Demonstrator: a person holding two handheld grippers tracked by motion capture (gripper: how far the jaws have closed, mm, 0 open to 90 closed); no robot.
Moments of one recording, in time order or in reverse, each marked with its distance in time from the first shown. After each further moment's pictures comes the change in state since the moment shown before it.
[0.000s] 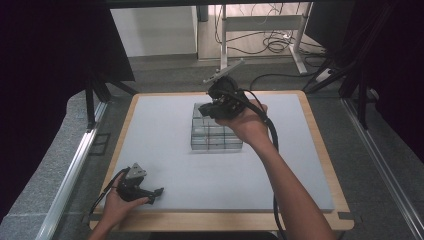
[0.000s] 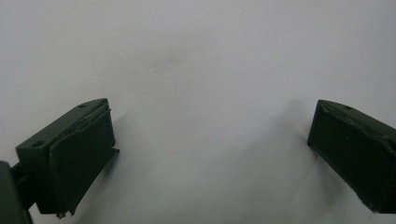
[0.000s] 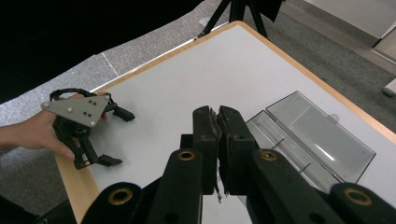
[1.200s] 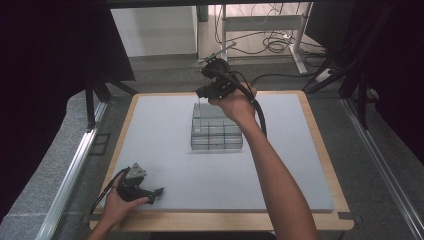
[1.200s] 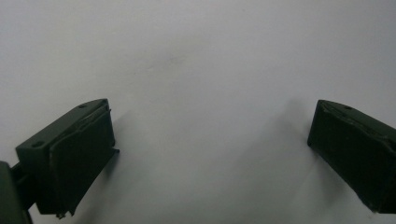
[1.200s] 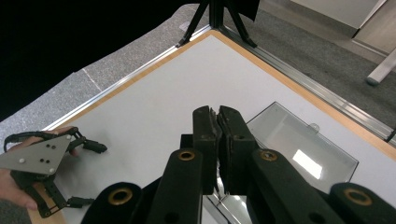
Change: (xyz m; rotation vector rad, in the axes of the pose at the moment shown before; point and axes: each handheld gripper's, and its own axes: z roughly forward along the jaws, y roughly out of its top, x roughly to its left) left arm 0.000 0.000 0.000 0.002 -0.002 0.001; right arm -0.035 0.032 0.033 -0.002 -0.058 0.091
